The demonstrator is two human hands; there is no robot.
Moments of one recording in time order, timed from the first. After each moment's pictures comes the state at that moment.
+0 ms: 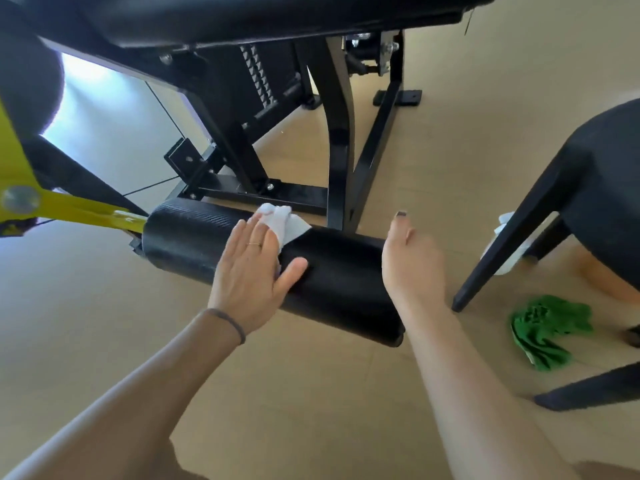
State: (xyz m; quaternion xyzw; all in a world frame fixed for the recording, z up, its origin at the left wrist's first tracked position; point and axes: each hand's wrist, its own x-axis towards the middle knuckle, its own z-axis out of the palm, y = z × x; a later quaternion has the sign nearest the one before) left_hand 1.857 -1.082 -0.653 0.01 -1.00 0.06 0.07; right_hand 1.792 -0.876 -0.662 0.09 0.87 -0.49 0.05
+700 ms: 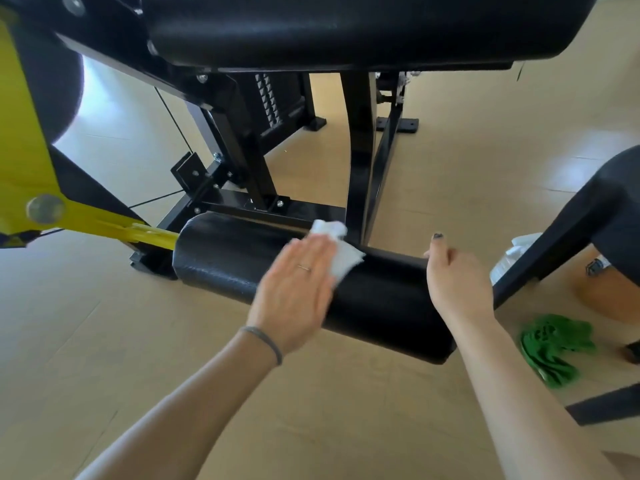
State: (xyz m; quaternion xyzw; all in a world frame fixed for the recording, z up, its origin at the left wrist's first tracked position) left_hand 1.864 -1.108 -0.664 -0.08 -0.99 0.04 0.13; right_hand 1.794 -0.886 -0.649 0.09 0.92 -0.39 0.04
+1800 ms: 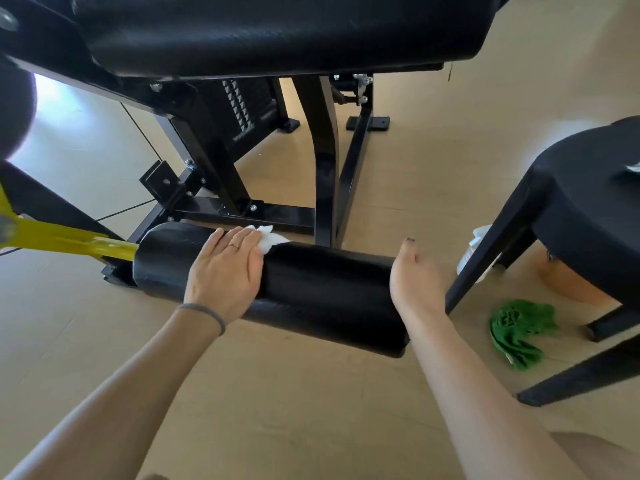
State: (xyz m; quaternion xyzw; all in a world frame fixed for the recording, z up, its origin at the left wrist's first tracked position) left_hand 1.835 -1.140 -0.649 0.02 -0.99 0.07 0.10; right_hand 1.804 -0.877 -0.642 0.21 0.80 -0.55 0.09
